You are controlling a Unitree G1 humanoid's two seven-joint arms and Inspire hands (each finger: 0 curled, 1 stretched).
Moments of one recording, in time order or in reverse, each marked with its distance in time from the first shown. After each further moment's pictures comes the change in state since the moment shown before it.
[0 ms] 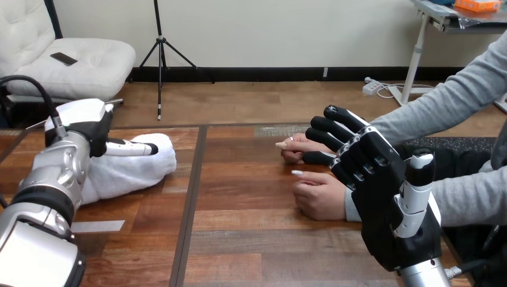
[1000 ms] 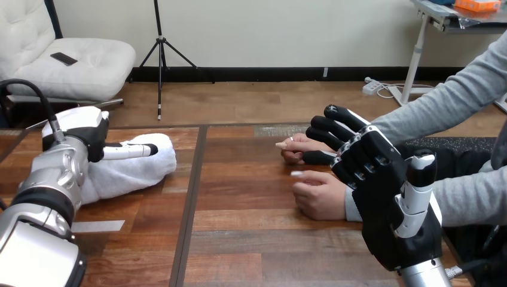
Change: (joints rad) left arm 0.000 -0.005 0.000 0.018 -0.005 0.017 -0.030; right arm 0.000 0.002 0.001 0.000 -0.003 -0.013 0.000
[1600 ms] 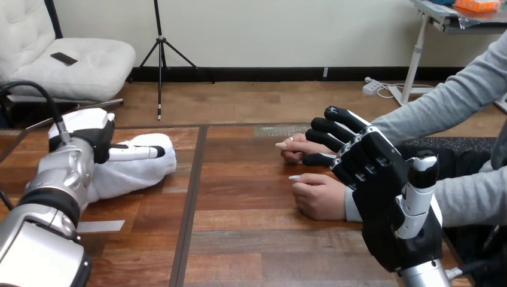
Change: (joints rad) left arm 0.000 -0.022 -0.007 0.001 0.001 0.006 0.000; right arm 0.007 0.002 0.001 0.000 0.005 -0.002 0.000
